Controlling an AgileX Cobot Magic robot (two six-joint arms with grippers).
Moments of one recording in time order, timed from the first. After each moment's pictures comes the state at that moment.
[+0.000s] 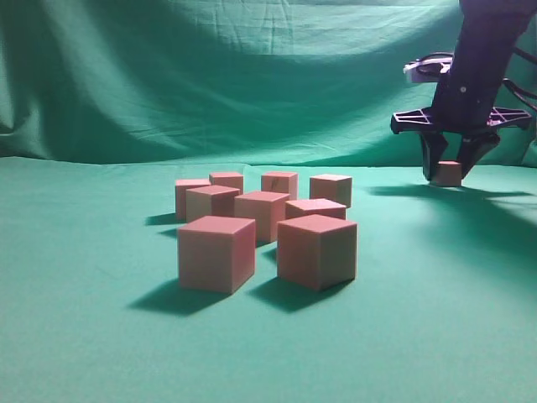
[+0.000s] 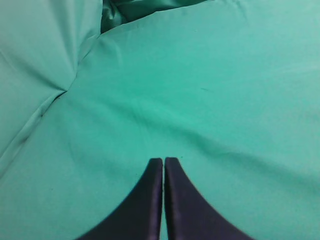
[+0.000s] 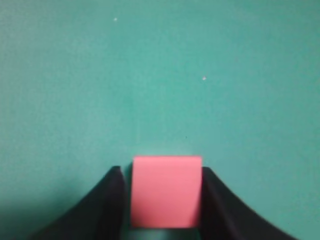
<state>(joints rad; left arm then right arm) 0.07 -0.02 0.02 0.41 0.37 -0.08 0.14 2.28 -1.80 -0.08 0.65 0.09</state>
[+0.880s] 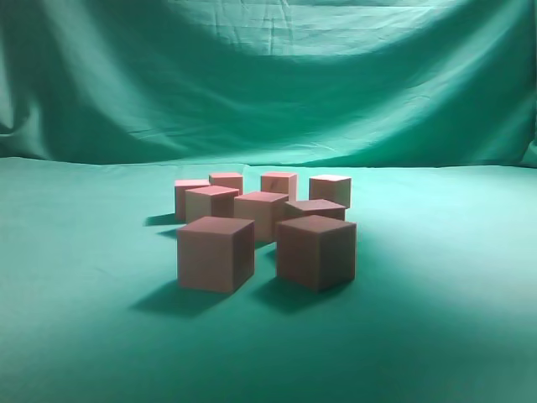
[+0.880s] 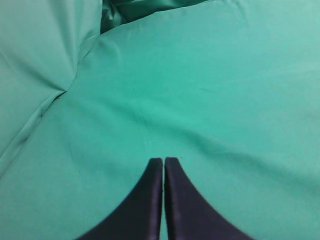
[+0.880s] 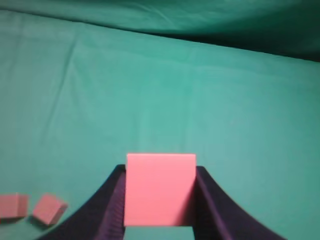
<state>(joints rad) 0.07 -0.02 0.02 0.41 0.37 -0.08 0.28 1.77 -1.83 -0.06 1.00 0.08</state>
